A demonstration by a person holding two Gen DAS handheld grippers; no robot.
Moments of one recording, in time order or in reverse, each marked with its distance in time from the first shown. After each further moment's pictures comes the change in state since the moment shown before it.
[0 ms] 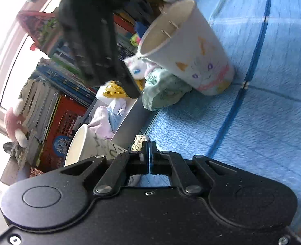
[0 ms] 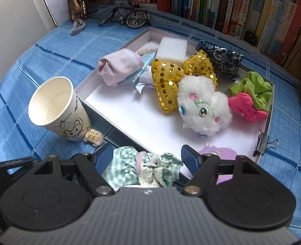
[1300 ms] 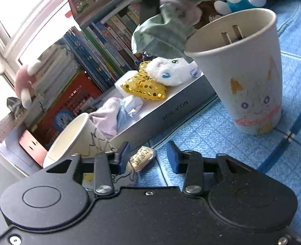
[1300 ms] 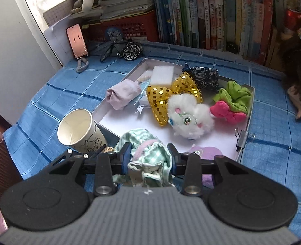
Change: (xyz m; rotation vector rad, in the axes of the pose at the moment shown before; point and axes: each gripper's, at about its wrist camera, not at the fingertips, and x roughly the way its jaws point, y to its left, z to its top) left arm 0.038 0.010 0.009 -0.333 0.009 0.068; right arm -0.071 -0.024 -0.021 0.175 -0.187 0.089
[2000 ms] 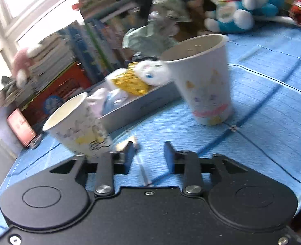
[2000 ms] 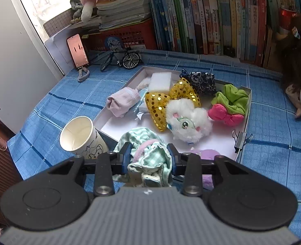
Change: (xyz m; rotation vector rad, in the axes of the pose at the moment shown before) left arm -0.060 0.000 -0.023 -0.159 -0.025 -0.078; right arm -0.008 -0.002 -0.004 0.028 -0.054 0.015
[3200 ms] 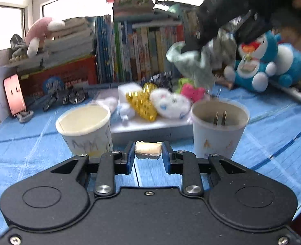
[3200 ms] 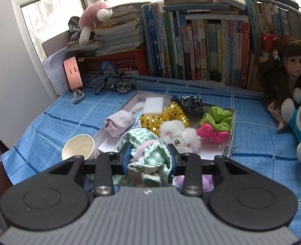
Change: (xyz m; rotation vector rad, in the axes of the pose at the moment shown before) left arm -0.027 0.061 0.029 -0.338 -0.061 -0.141; right arm -0.035 0.016 -0.011 -0.004 -0.172 -0.089
